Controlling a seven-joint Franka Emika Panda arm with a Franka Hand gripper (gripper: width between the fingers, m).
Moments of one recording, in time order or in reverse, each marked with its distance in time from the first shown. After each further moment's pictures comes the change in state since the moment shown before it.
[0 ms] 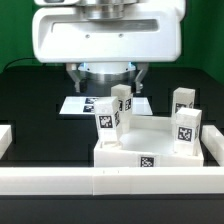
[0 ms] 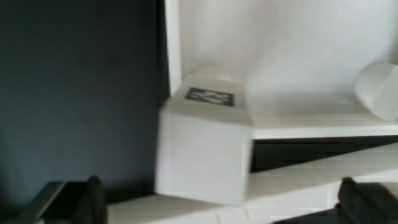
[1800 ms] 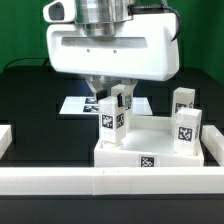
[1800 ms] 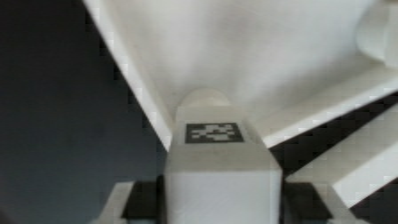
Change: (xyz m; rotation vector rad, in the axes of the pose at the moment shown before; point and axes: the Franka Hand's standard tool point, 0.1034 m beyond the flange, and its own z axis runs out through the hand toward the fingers) arm -0.007 -0.014 0.020 -0.005 0.016 0.498
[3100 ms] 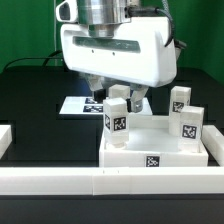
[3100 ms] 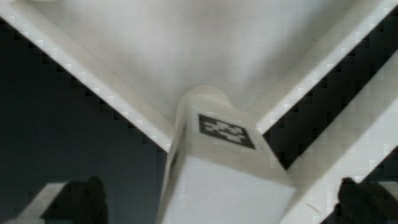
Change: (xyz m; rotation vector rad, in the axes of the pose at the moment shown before) arm 0.001 -0.007 0.001 -0.001 0.002 0.040
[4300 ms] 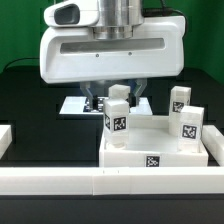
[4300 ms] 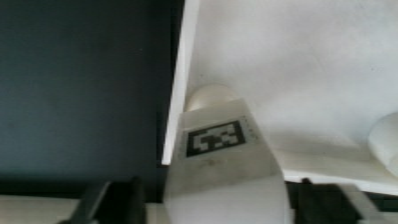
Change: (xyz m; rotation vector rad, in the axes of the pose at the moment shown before) arm 0.001 0.004 0.003 -0.048 -0.001 -0.893
